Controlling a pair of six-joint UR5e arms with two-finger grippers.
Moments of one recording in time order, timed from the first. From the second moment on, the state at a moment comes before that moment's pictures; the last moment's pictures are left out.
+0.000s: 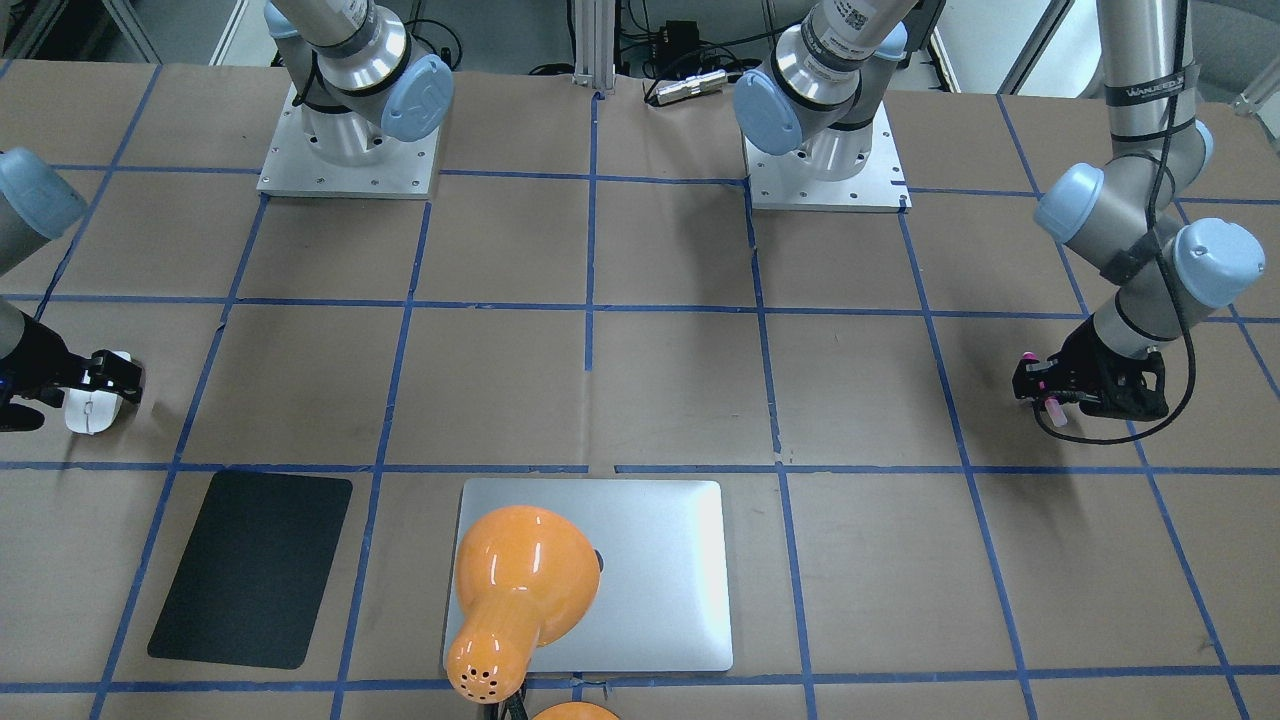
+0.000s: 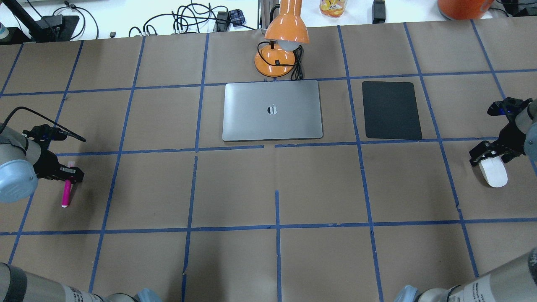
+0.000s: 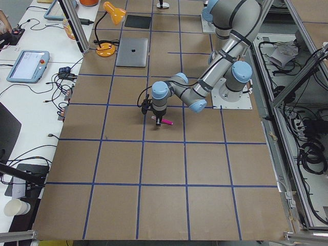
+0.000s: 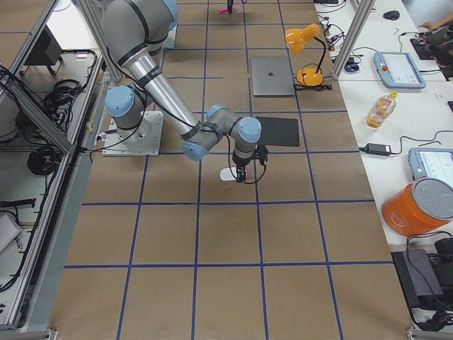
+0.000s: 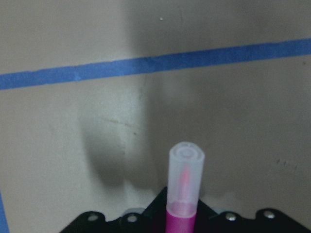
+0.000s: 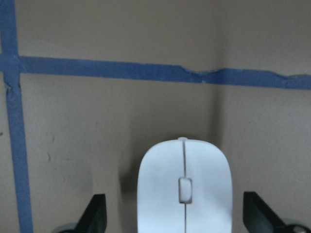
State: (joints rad) left arm -0.87 -1.90 -2.09 -0.72 1.57 0.81; right arm 0.91 -1.20 1.98 -2.28 -1.63 -0.73
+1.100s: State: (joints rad) left arm -0.87 -1.91 -2.09 -0.72 1.58 0.81; right arm 0.91 -1.20 1.99 -2.28 -1.66 -0.72
